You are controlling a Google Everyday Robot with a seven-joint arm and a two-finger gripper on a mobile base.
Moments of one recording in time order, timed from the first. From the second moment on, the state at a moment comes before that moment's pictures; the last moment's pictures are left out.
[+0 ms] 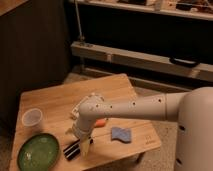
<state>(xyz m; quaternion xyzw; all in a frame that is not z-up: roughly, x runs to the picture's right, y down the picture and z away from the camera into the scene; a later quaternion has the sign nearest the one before) -0.160 0.269 0.719 -0.35 -0.35 -0.24 0.84</state>
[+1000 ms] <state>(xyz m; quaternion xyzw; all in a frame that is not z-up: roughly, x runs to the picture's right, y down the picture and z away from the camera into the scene) -0.195 0.308 0.730 -0.37 -0.34 -0.26 0.82</state>
